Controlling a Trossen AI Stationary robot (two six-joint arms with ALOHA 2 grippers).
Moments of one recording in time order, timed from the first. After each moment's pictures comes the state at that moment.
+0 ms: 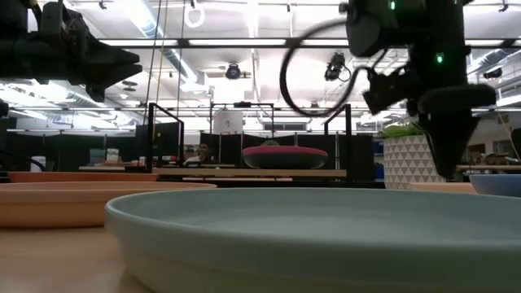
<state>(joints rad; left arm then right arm) 0.01 0.02 0.01 0.14 -0.29 -0.17 0.26 1.69 1.04 -1.03 0.11 0.75</state>
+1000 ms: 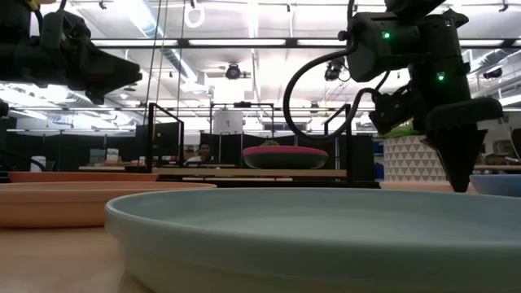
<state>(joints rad) 0.01 0.02 0.01 0.09 -0.29 -0.12 0.20 1.69 0.96 -0.96 -0.01 0.68</state>
